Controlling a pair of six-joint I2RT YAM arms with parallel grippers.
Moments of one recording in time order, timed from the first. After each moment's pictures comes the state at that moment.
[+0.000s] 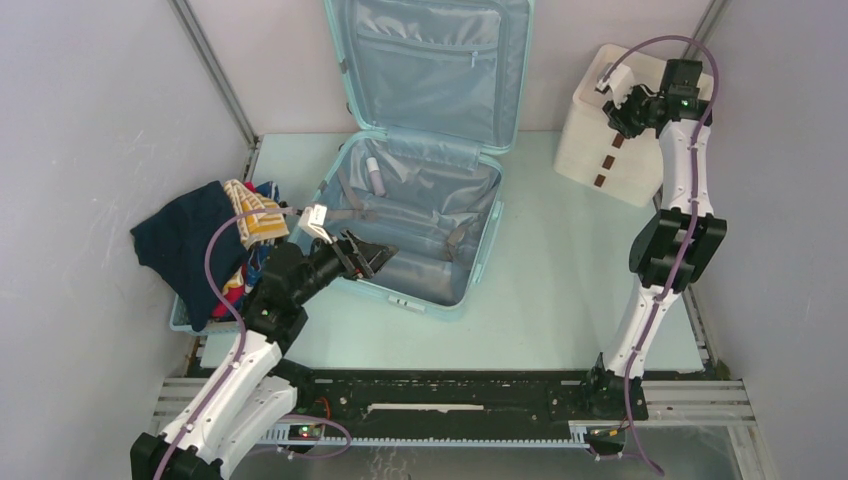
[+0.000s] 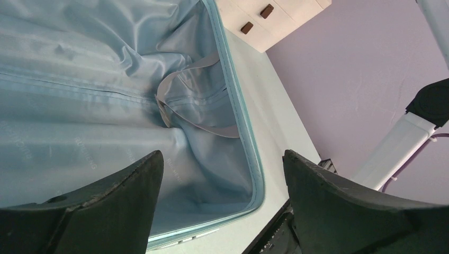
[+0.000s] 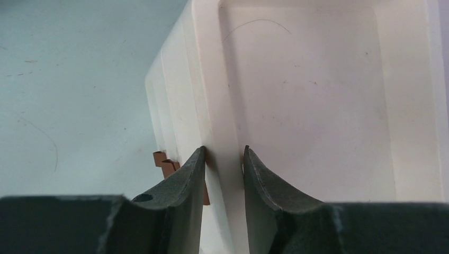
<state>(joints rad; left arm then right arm) -0.33 0.69 0.47 0.11 0.40 -0.69 -0.23 2.13 2.24 -0.81 -0.54 -1.03</state>
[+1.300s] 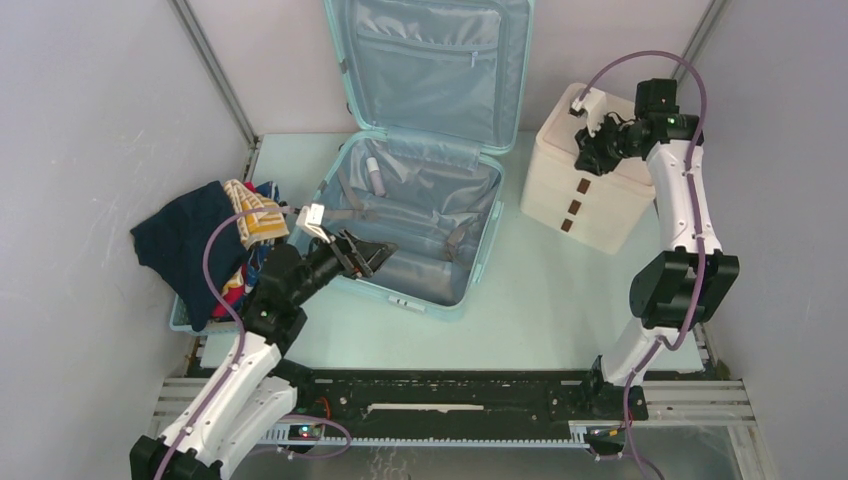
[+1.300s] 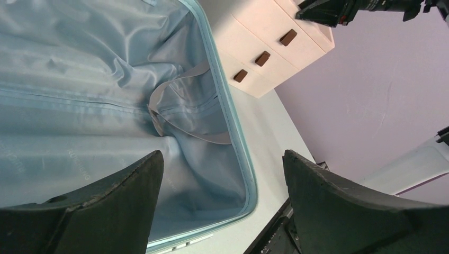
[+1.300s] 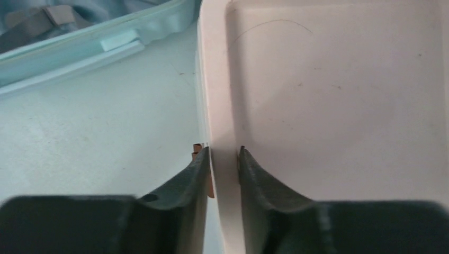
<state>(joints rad) -0.33 0.69 0.47 0.15 0.41 -0.70 -0.10 1.77 1.90 -1.04 -0.58 -0.87</state>
